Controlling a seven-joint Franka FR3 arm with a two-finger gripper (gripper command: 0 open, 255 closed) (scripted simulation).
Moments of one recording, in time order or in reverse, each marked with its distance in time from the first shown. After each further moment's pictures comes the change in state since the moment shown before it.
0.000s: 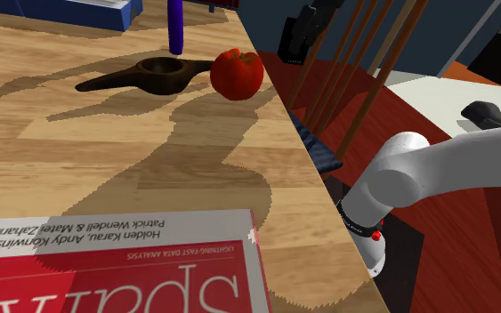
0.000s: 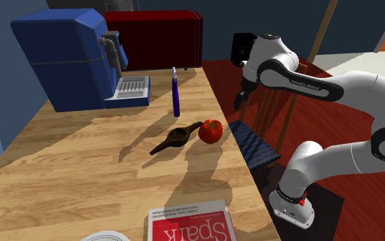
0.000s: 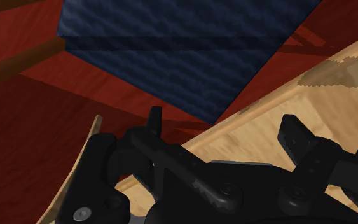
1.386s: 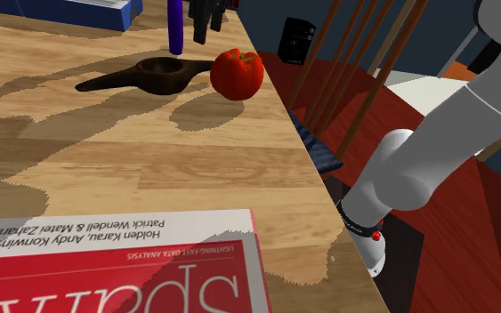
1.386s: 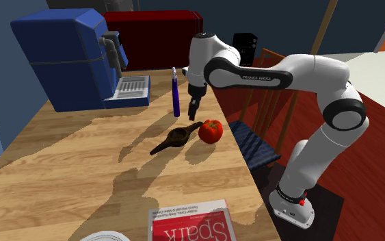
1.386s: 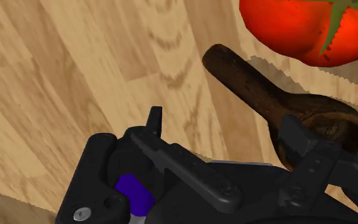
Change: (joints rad) arm 0.175 0.560 0.227 0.515 0.065 -0.052 -0.020
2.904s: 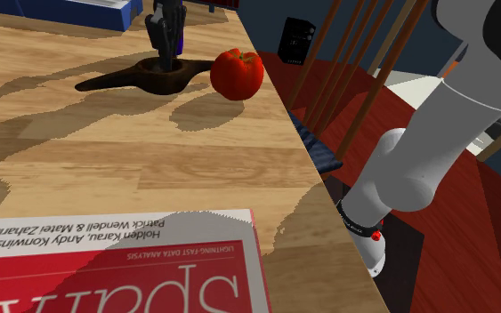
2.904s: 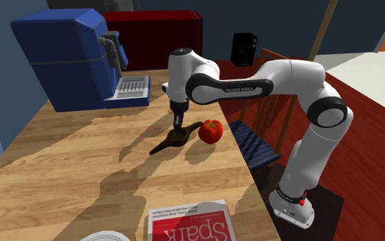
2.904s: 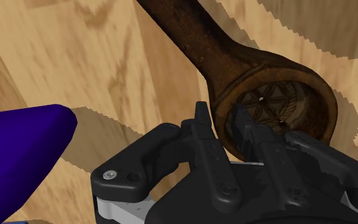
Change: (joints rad) arm 0.064 0.179 0.085 0.098 -0.022 0.045 0.008
